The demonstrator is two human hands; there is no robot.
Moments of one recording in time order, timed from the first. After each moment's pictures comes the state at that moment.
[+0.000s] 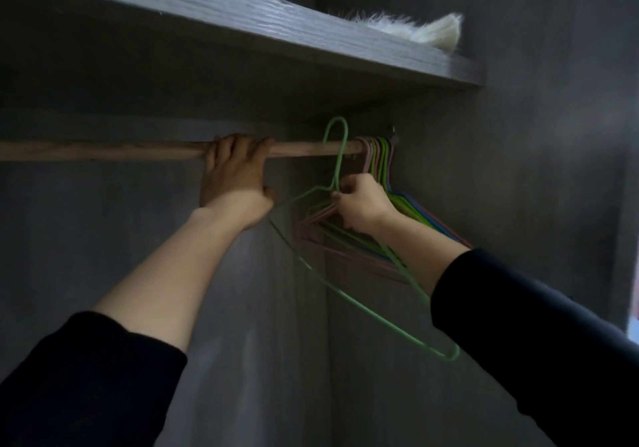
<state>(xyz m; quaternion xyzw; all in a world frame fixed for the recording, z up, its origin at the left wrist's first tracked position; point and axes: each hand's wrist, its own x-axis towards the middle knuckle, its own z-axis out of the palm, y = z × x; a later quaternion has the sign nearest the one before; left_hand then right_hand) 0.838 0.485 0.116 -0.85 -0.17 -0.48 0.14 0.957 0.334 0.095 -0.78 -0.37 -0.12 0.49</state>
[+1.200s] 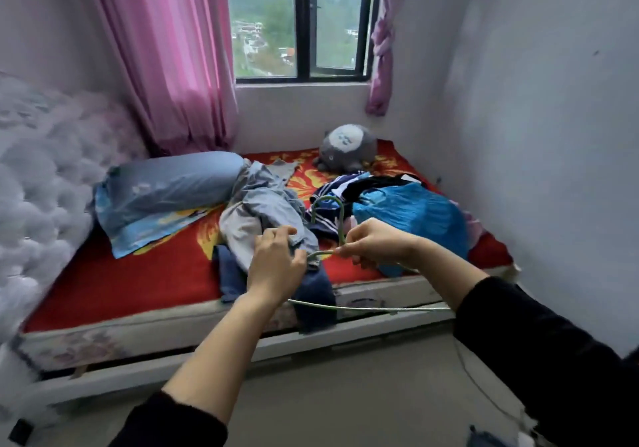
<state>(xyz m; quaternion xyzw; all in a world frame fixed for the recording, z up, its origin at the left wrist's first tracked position) 0.876 -0.283 -0.238 -0.88 0.29 -0.06 -0.36 0.780 -0.449 -0.182 -0.89 0.15 0.04 0.43</state>
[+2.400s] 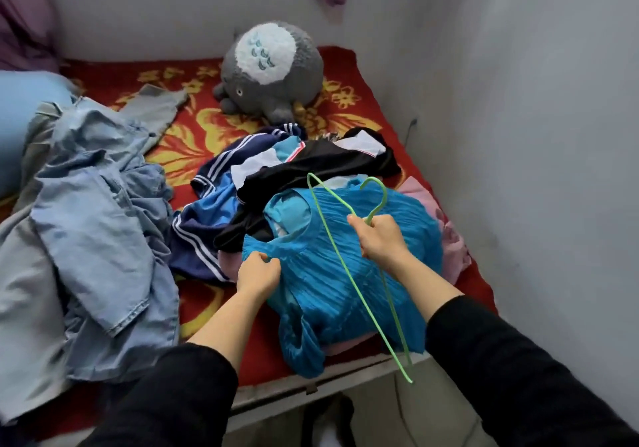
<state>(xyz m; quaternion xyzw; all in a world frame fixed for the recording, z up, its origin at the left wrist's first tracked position) 1.212 -0.887 -0.467 -0.89 0.03 0.30 -0.34 1.099 -1.060 -0.378 -0.77 0.43 -0.07 0.46</state>
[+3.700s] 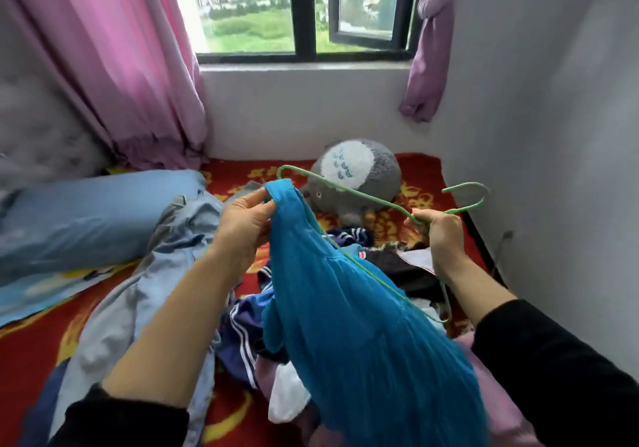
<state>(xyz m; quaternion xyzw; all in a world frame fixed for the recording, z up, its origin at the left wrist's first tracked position) 1.320 -0.953 -0.194 -0.64 0.06 0.15 -0.75 1.249 -1.212 -0.248 -0.59 0.29 -0.27 0.70</state>
